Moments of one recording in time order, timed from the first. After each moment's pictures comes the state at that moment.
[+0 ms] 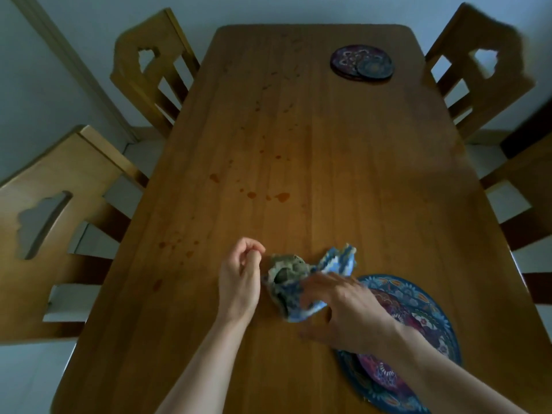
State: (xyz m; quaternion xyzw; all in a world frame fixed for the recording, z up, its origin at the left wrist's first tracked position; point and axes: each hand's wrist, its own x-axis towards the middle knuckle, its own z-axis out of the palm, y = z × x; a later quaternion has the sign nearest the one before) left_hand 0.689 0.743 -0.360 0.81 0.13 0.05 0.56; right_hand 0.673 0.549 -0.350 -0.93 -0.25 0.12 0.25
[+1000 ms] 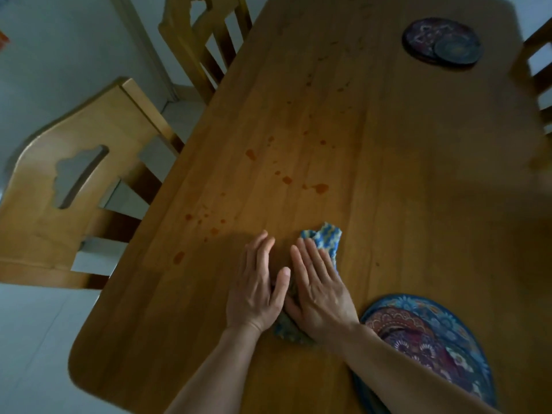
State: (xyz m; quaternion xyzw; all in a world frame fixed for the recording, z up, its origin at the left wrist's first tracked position) left_hand 0.668 0.762 -0.426 0.95 0.07 0.07 0.31; right_hand 0.693 0.612 -0.435 -0.94 -0.31 0.01 0.11
